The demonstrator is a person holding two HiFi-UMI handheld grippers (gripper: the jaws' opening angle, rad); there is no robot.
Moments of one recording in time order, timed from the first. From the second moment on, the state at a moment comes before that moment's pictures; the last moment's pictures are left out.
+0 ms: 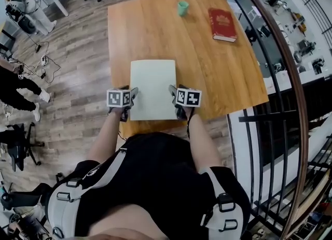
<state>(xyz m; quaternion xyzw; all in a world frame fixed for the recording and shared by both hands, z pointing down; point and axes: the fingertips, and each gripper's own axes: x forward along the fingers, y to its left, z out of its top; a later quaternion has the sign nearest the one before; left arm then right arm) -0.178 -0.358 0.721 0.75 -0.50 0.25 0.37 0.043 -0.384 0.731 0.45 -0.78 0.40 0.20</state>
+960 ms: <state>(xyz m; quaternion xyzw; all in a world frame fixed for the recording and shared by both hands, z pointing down) -0.172 -0.358 0.755 0.73 -0.42 0.20 0.50 0.035 -0.385 0.762 0.37 -0.75 0.49 0.24</state>
